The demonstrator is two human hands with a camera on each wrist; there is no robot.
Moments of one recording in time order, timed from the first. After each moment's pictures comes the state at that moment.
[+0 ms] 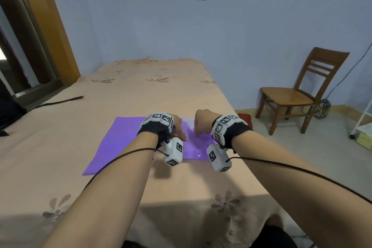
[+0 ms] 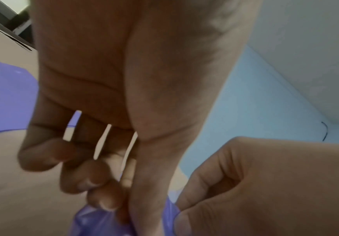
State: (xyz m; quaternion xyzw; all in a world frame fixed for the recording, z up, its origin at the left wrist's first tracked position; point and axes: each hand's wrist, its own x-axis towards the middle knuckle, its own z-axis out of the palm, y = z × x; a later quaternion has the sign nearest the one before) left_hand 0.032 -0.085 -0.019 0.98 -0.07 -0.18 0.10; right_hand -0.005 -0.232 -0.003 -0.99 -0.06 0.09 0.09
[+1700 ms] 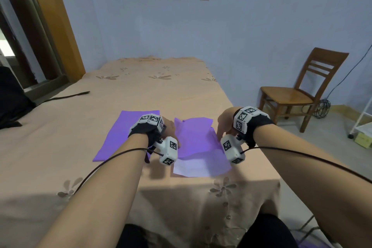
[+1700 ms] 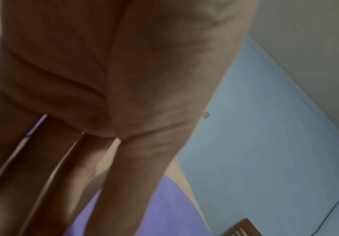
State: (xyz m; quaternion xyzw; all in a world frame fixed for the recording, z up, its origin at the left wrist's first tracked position) left_hand -0.040 -0.060 -0.010 0.98 -0.07 -0.19 0.03; right_hand -0.042 -0.273 0.018 -0.96 0.06 0.27 -0.04
